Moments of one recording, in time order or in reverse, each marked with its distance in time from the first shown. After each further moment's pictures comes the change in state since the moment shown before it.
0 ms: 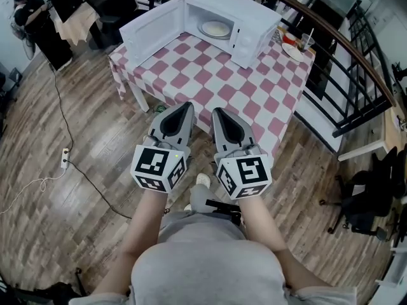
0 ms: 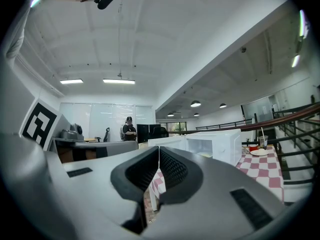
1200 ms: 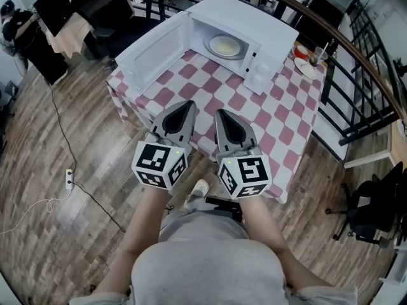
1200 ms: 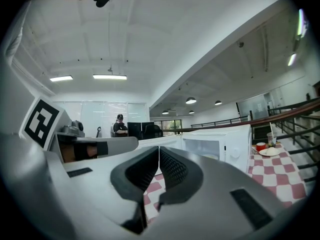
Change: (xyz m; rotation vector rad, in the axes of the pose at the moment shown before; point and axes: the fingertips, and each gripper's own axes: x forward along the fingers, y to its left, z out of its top) left arm 0.131 0.132 0.009 -0.011 0.036 -0.058; right arm 0.172 -0.051 -0.013 0.028 0.028 -0.063
